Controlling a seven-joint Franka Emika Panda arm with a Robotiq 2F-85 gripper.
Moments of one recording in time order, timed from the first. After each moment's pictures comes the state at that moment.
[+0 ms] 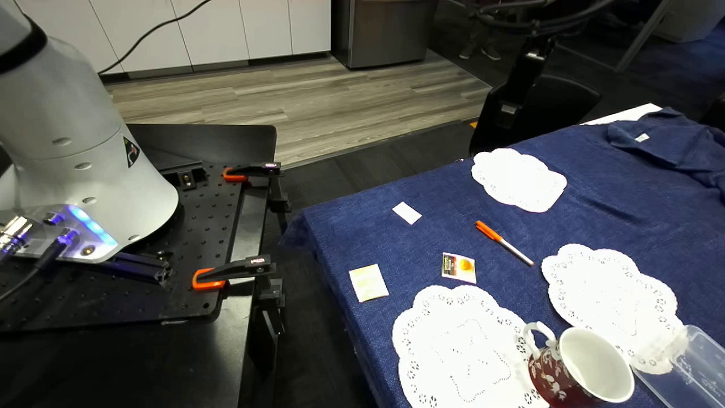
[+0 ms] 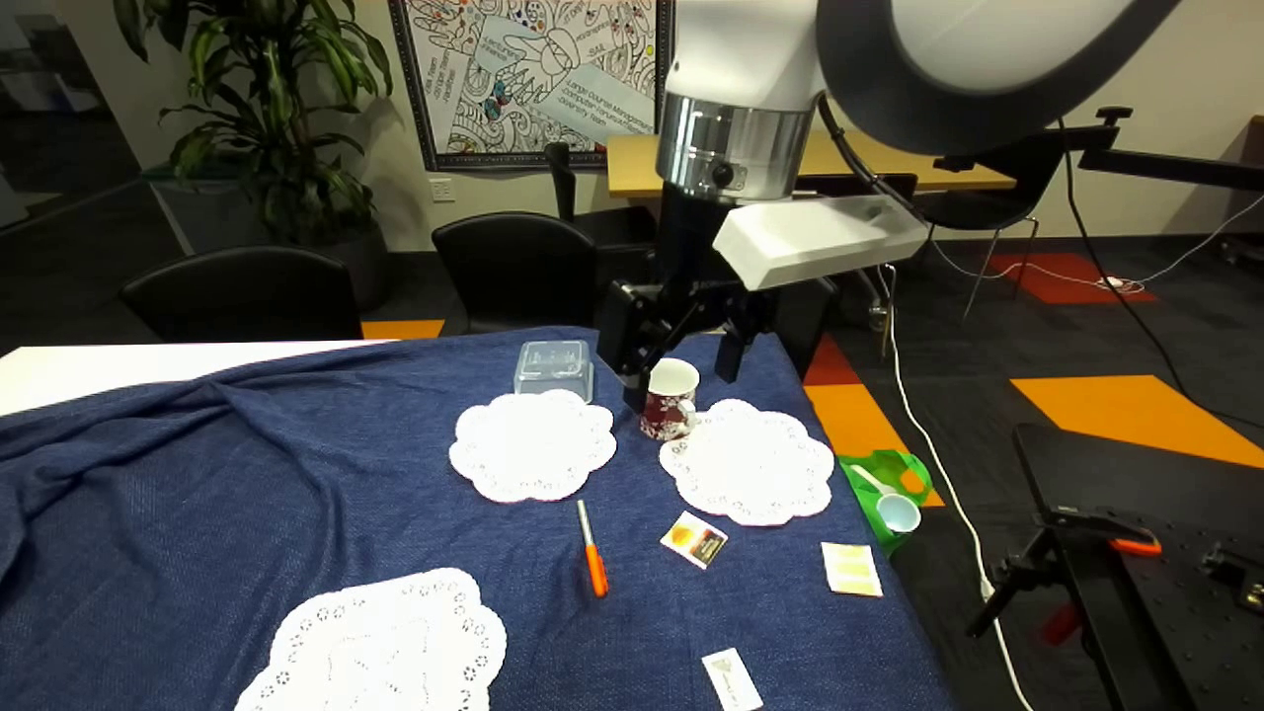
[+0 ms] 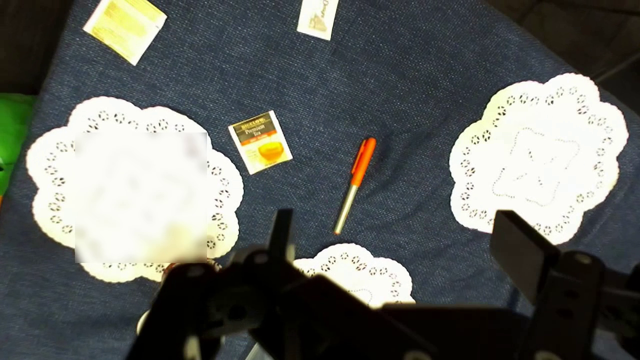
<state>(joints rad) -0.03 0.15 0.04 -2.20 0.07 2.46 0.64</state>
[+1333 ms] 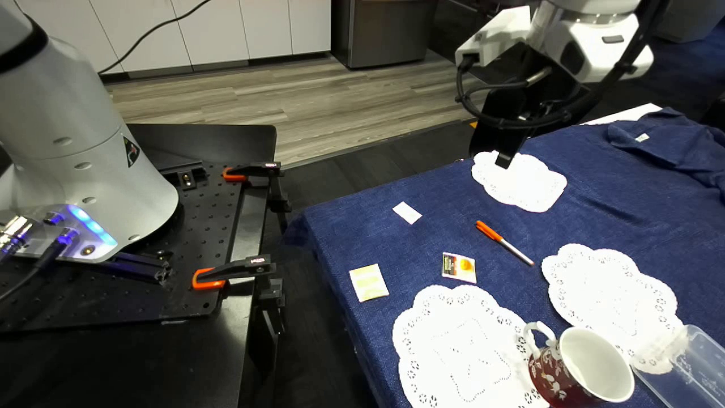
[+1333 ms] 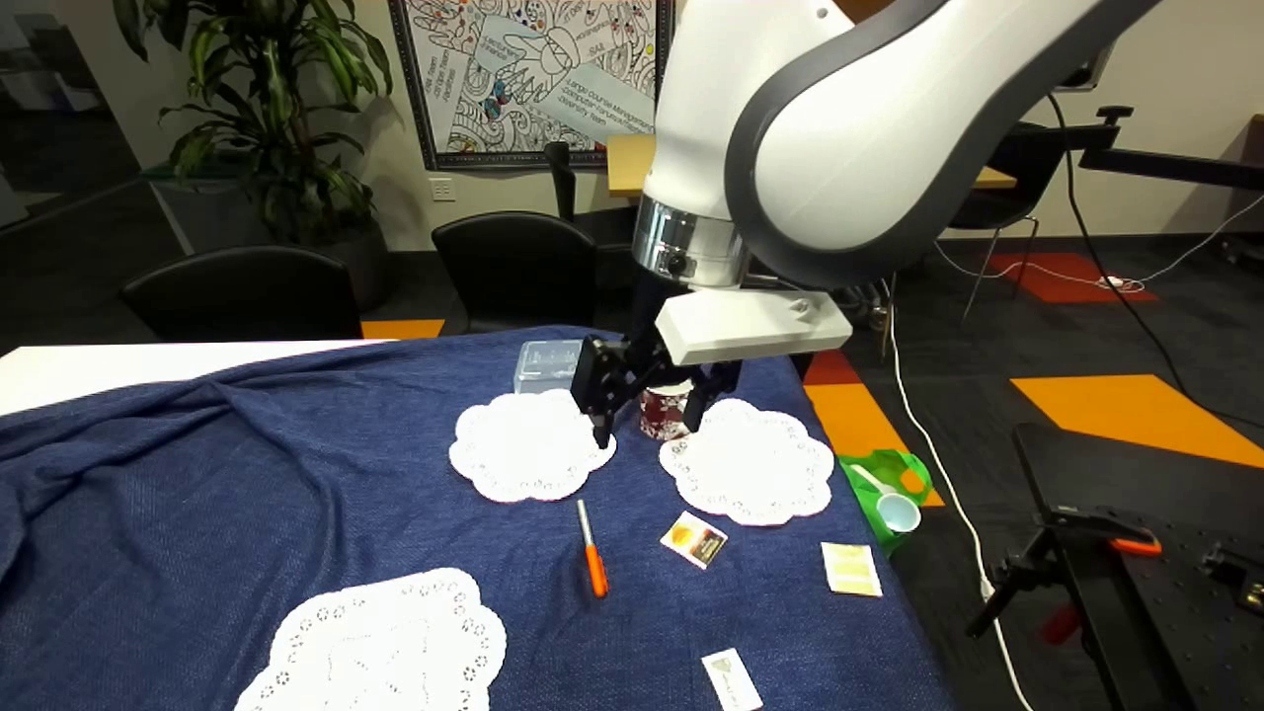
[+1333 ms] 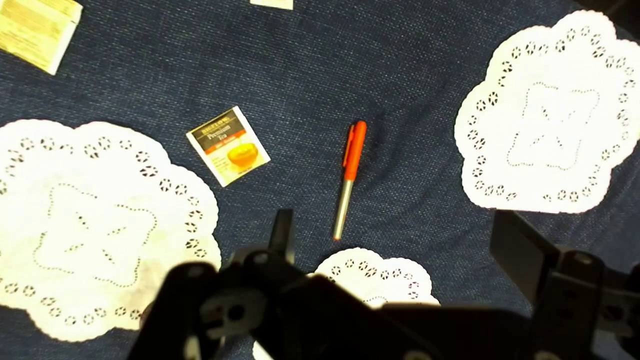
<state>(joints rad) -0.01 0.34 0.00 -2.16 0.21 2.65 0.63</state>
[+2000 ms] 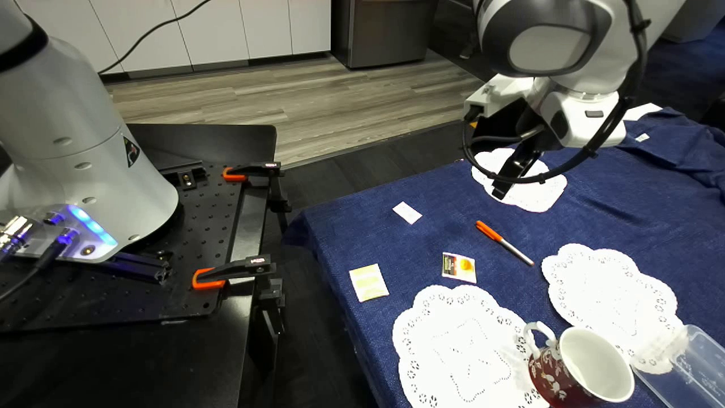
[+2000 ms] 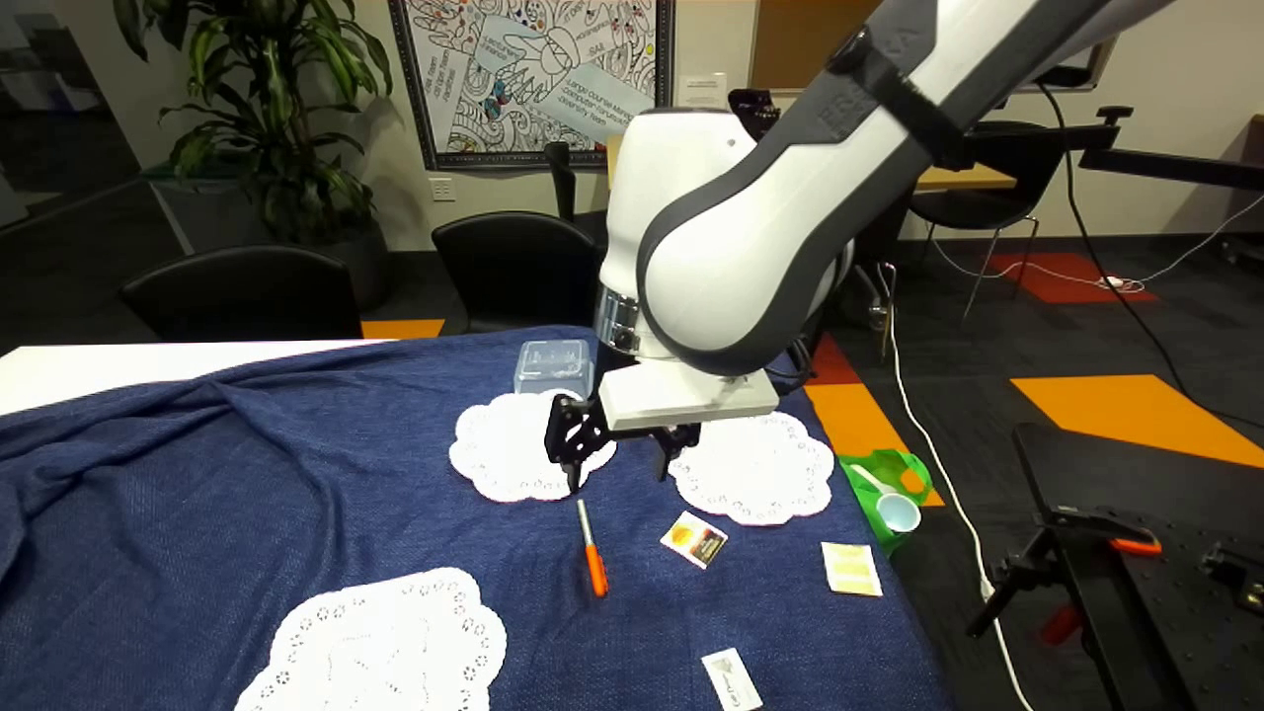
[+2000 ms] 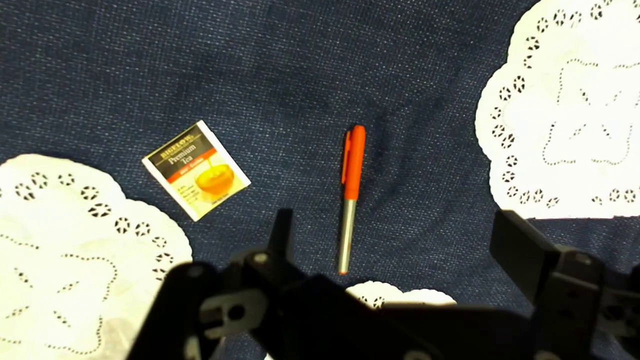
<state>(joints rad) -0.01 0.57 0.00 -1.99 0.29 2.67 0.63</state>
